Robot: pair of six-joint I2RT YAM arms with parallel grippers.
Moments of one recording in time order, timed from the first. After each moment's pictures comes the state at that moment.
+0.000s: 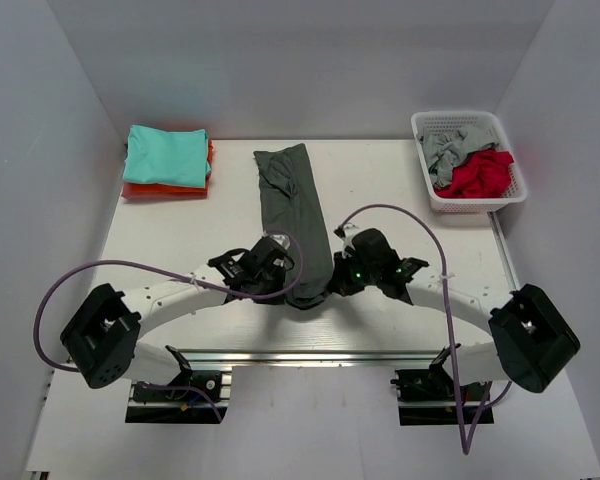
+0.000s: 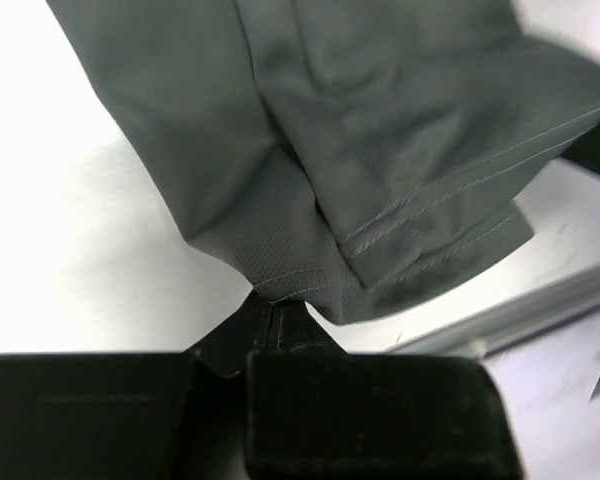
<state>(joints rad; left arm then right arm) -0.83 1.37 0.79 -0.44 -0.01 -0.66 0.73 1.32 0.64 -0.11 -0.22 0.37</state>
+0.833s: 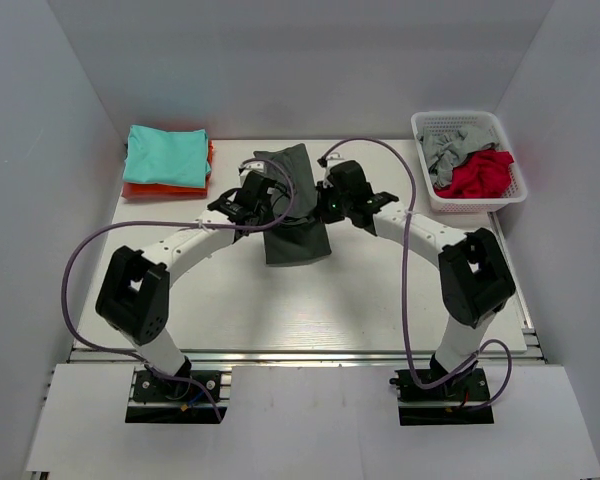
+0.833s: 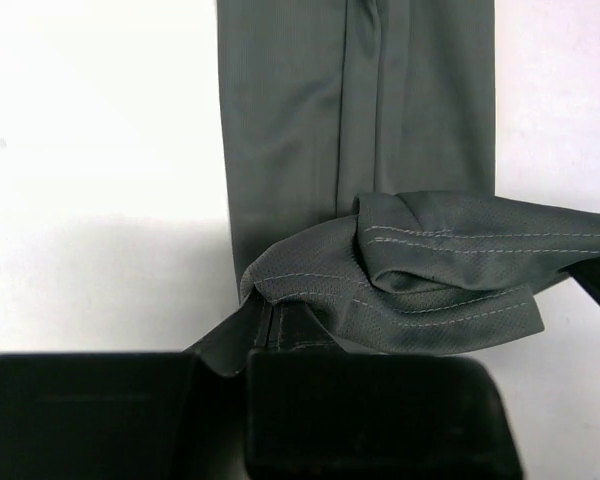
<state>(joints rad) -0.58 1.63 1.21 -0.41 -0.30 -0.58 0.62 1.76 1.27 -0.19 -0.07 0.26</state>
